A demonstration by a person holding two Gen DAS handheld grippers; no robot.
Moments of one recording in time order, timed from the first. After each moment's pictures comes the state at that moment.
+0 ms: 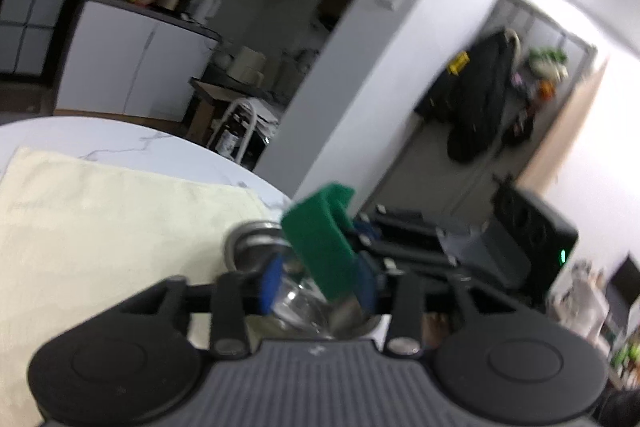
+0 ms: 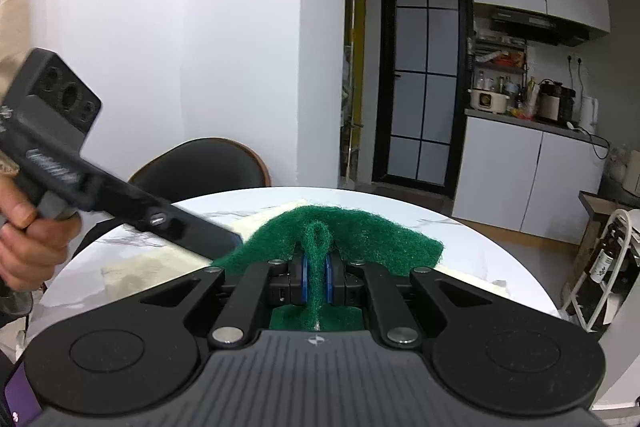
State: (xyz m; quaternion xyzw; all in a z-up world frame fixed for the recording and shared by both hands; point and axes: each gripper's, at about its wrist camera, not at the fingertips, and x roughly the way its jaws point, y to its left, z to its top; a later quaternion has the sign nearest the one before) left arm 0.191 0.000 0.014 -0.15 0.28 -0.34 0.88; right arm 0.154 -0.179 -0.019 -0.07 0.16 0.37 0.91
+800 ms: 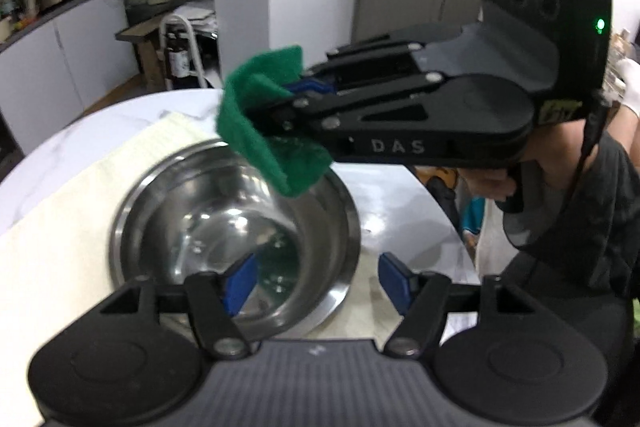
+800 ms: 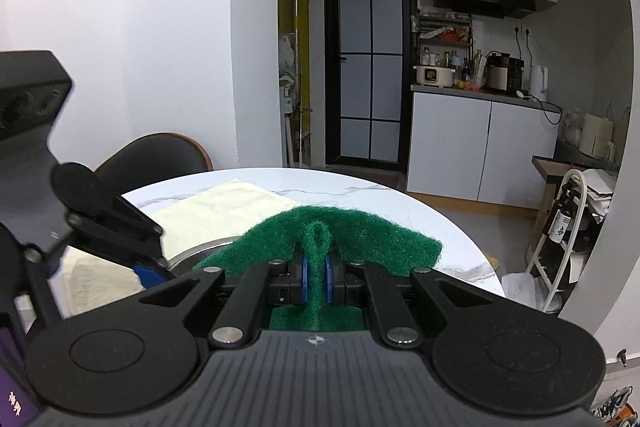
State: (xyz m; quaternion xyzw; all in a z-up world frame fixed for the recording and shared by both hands) left arm 0.199 -0.113 -0.016 0.16 0.40 -0.38 0.82; right arm 0.171 -0.220 -0.031 -0.05 0.19 0.32 0.93
